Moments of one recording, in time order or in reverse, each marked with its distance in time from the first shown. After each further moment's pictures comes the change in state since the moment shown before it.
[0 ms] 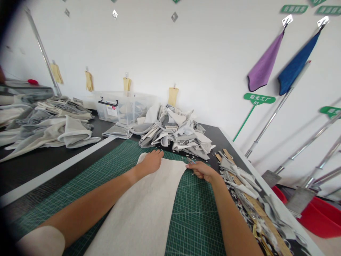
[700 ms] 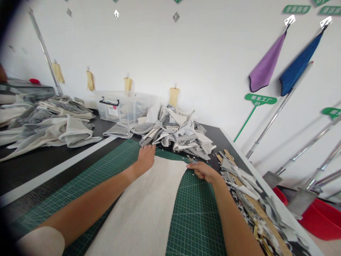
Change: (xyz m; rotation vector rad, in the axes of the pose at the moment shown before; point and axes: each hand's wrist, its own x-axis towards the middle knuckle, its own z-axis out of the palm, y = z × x) left_hand -0.003 -0.014 -0.011 0.105 0.131 -0.290; right_hand 0.002 0.002 -0.002 0.011 0.004 -0.007
